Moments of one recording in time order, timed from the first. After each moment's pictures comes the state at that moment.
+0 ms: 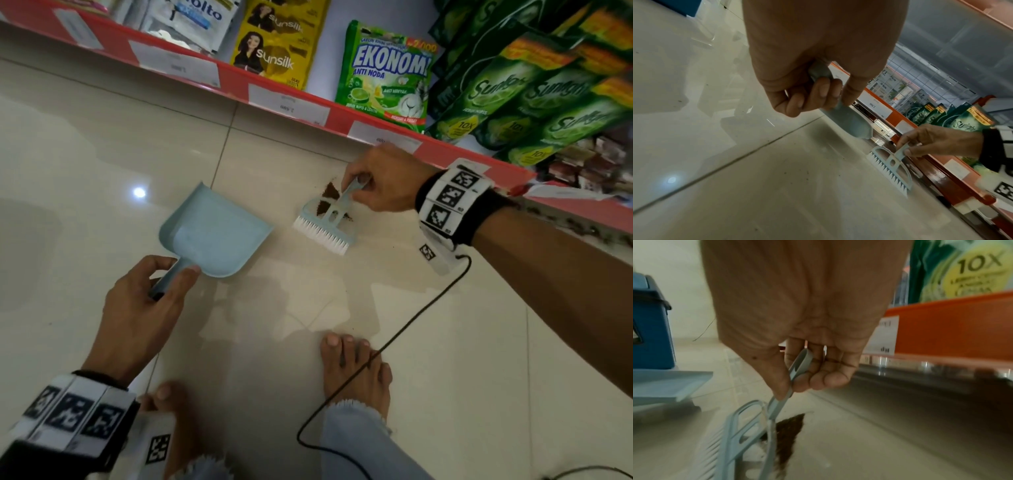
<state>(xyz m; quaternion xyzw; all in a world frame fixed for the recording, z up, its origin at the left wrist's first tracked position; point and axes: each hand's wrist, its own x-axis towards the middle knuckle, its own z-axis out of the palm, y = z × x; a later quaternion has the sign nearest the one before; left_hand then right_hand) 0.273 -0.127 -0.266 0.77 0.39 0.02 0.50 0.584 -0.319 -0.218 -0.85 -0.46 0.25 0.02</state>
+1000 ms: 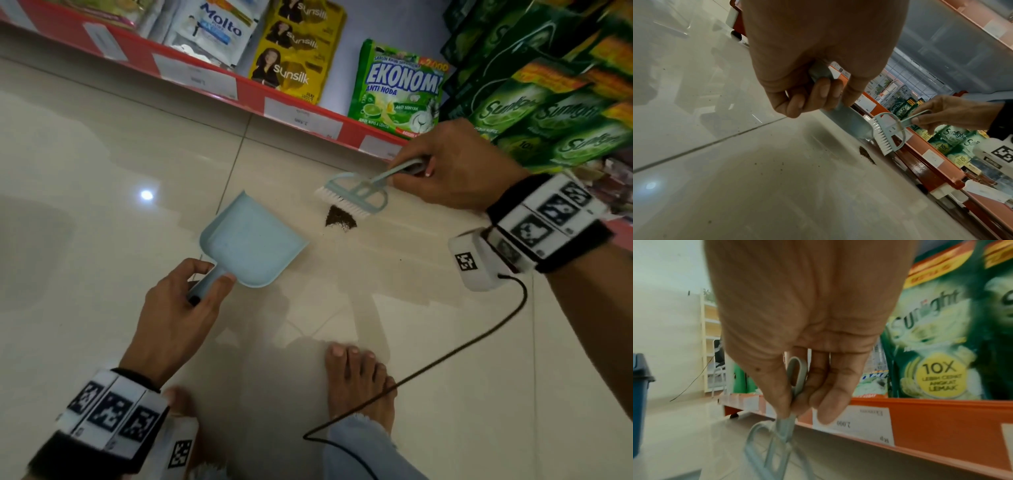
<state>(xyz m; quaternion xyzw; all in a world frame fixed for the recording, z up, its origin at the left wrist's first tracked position) 0.287 -0.143 -0.268 0.78 0.39 0.02 0.50 0.587 -0.338 -0.152 -0.86 -0.48 0.13 0.11</state>
